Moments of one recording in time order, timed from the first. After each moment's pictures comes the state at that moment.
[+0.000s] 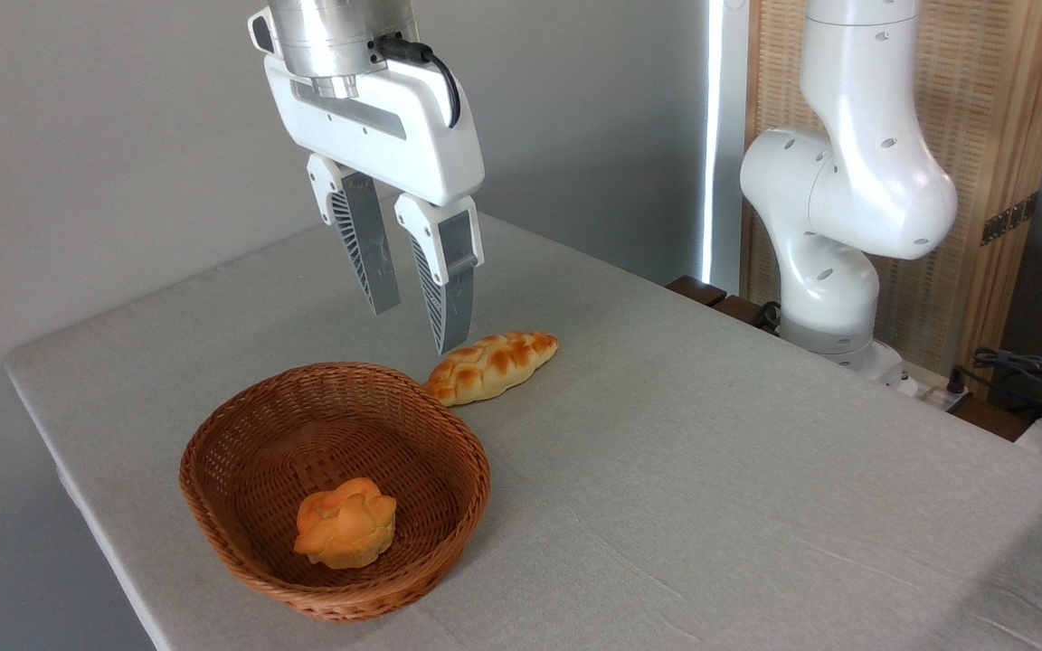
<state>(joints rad) -0.07 -0.01 0.04 -1.60 -0.02 1.59 0.72</state>
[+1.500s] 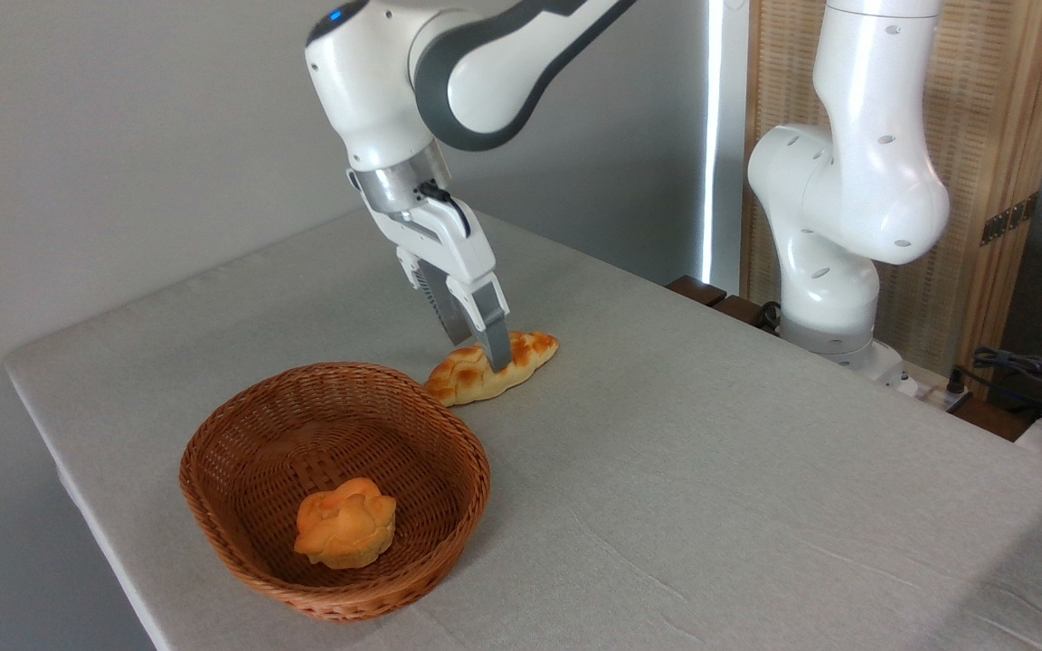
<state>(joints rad) -0.25 -0.15 -0.20 -2.23 -0.02 1.88 0.43</state>
